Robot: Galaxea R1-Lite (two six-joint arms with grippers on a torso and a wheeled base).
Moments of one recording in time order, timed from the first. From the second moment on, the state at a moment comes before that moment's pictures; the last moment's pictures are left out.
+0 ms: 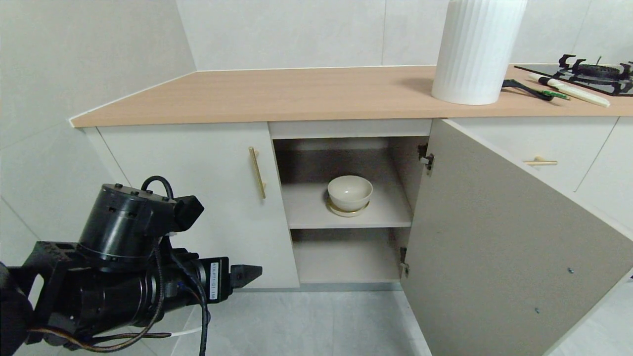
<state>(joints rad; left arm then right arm) -0.49 1.48 -0.71 -0.02 0.13 -0.42 -0.04 1.21 -1.03 0.68 -0.22 -0.09</state>
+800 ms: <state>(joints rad) -0.49 1.48 -0.71 -0.02 0.13 -0.42 -0.05 1.32 -1.02 0.59 -0.06 -0.08</state>
